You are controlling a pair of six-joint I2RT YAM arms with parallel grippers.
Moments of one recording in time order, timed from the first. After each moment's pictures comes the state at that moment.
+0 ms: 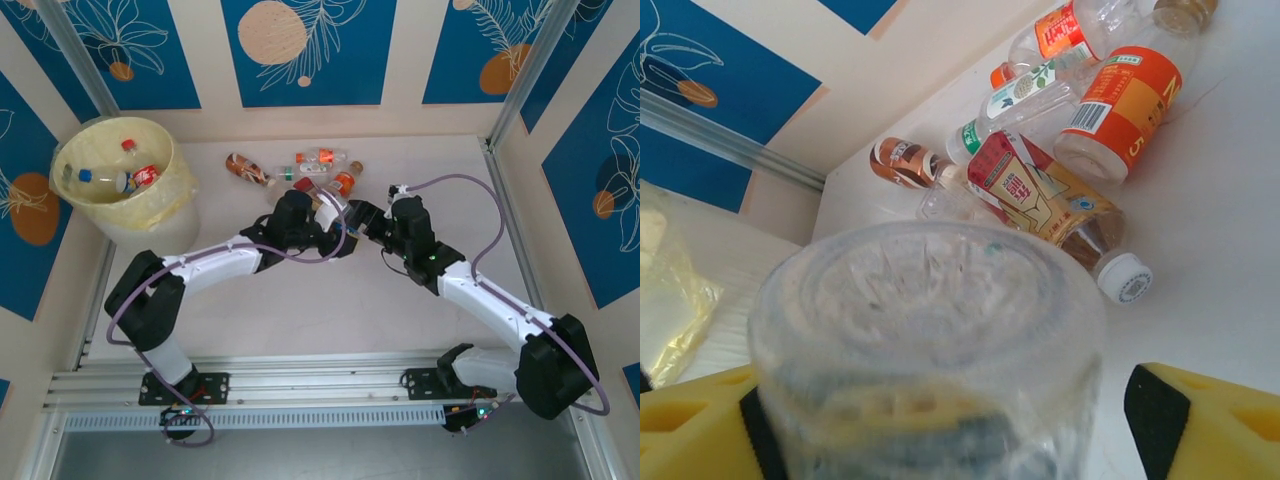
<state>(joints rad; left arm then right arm) -0.76 1.67 1.09 0.12 0.42 -0.09 0.53 1.15 0.76 -0.01 -0.03 0.86</state>
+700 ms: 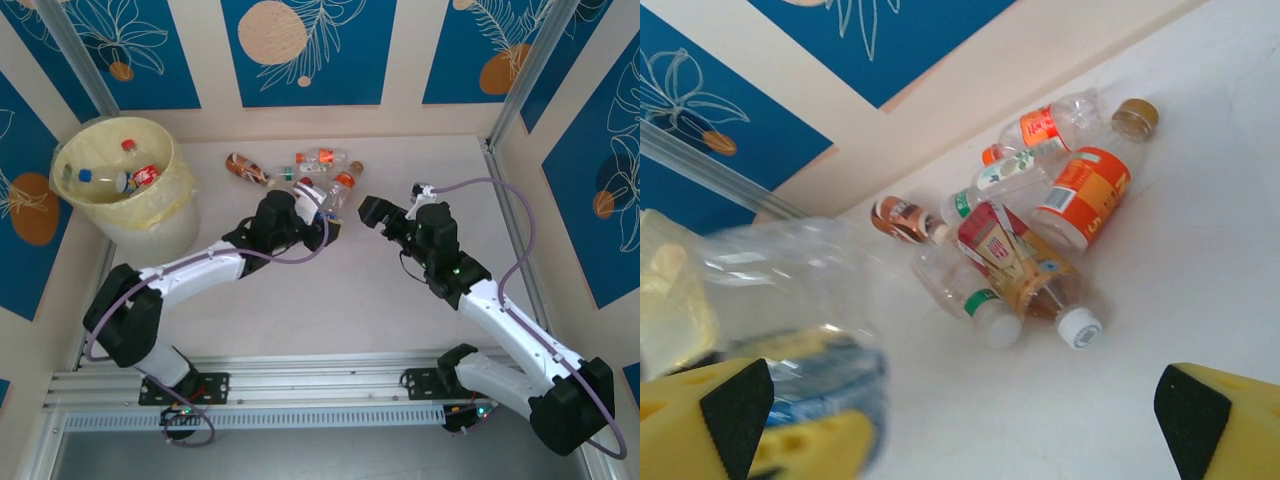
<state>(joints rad) -0.71 1.50 1.01 0.12 0.16 -0.10 0.48 0.97 0.72 -0.07 0.03 0.76</state>
